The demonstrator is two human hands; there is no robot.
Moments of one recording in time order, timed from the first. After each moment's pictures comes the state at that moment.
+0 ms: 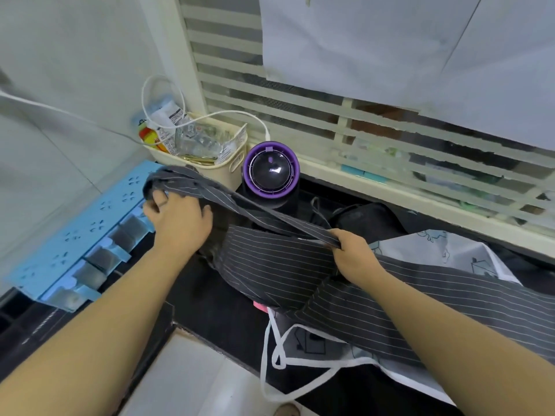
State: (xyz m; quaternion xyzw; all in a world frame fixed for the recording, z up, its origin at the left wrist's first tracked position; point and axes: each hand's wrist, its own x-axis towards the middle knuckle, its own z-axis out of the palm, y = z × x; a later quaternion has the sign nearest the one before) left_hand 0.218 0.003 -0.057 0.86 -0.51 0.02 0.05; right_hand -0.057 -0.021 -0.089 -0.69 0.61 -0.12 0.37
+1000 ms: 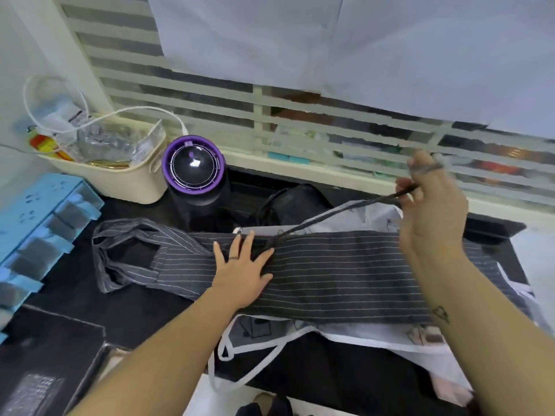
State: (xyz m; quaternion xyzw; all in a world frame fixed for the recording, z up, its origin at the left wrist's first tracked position) left_hand 0.048 0.029 -0.144 0.60 -0.78 -0.13 -0.13; right_hand -0.182 0.024 0.015 -0.23 0.53 -0.71 0.40
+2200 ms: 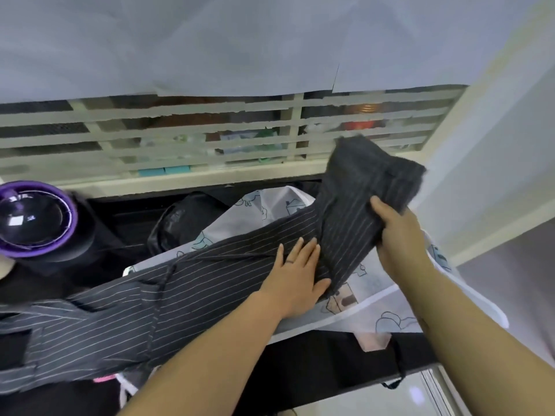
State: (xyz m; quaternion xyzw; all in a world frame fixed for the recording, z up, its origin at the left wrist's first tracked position) left_hand -0.168 0.045 -0.131 0.31 -0.93 -0.21 -0.07; right_hand -0.308 0.092 -0.028 -0.16 0.64 -0.65 0.37
